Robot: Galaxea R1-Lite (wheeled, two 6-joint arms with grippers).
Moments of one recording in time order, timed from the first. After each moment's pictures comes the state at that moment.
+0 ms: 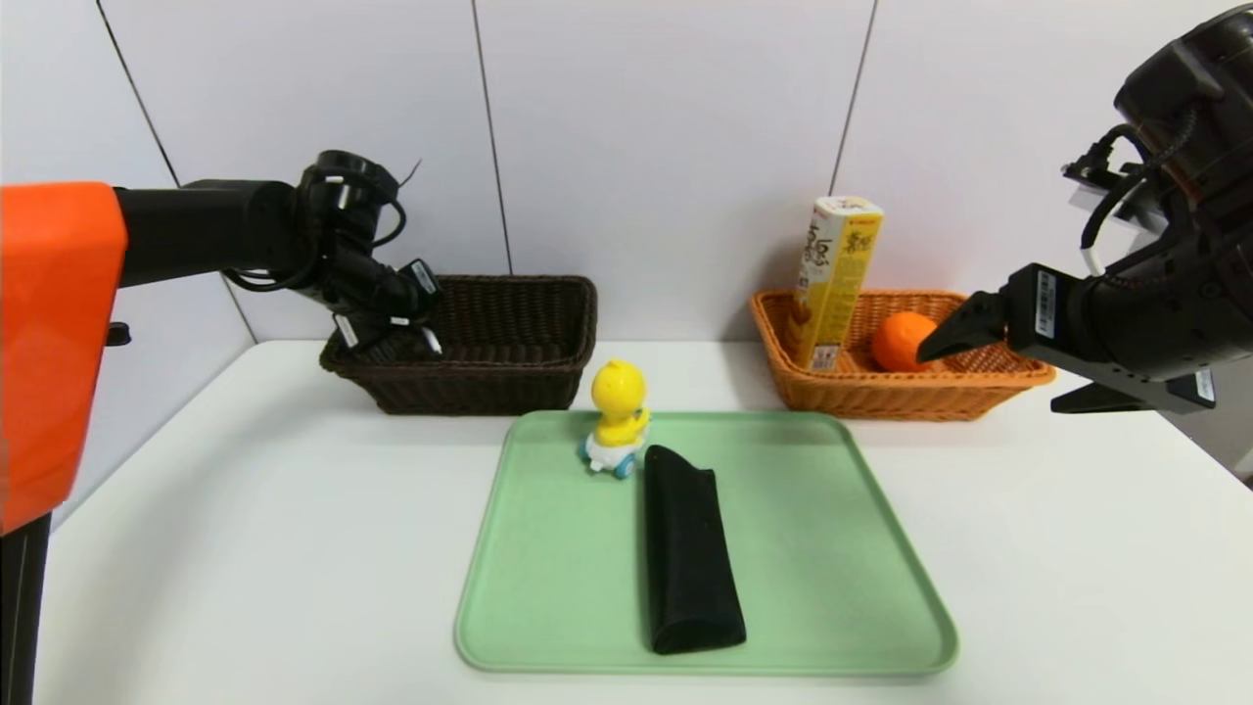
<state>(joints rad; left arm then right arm) -0.13 2.19 -1.97 0.50 0.00 -0.70 0.36 1.58 -1.58 0.89 -0.10 0.60</state>
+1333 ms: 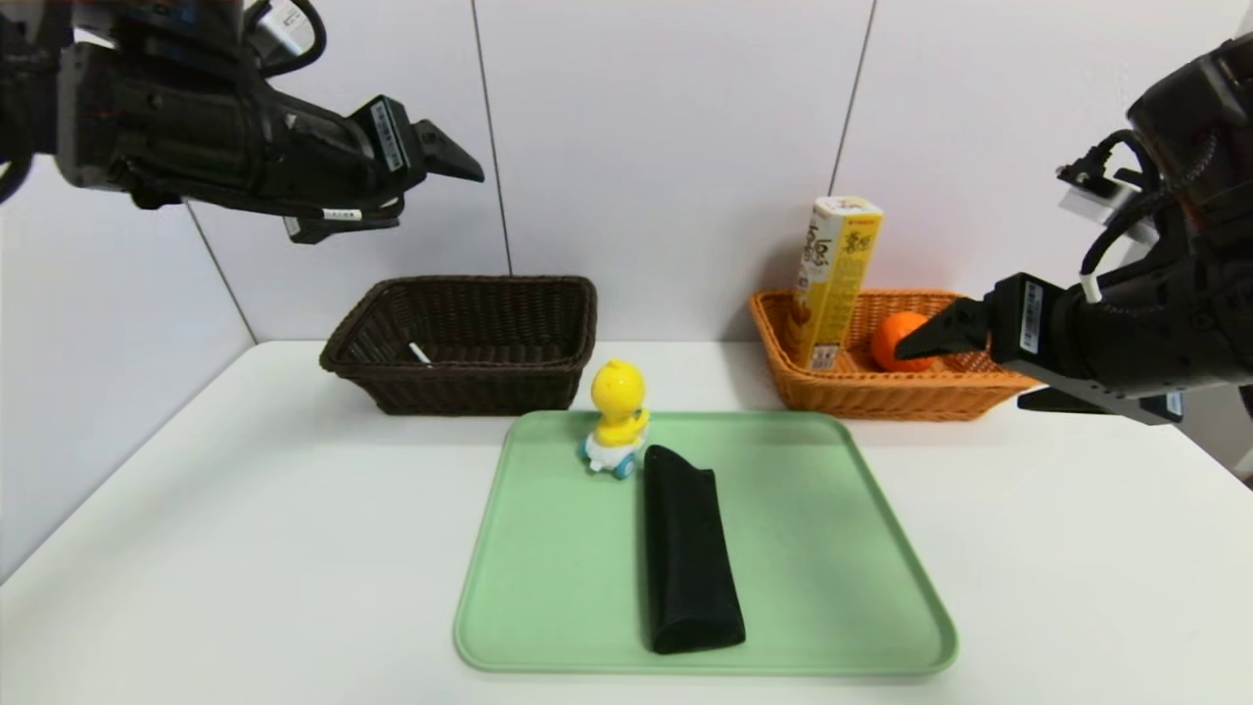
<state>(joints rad) -0.34 1.67 -1.70 0.35 -0.04 -0.48 0.40 1.50 -1.38 0.64 -0.10 0.58</state>
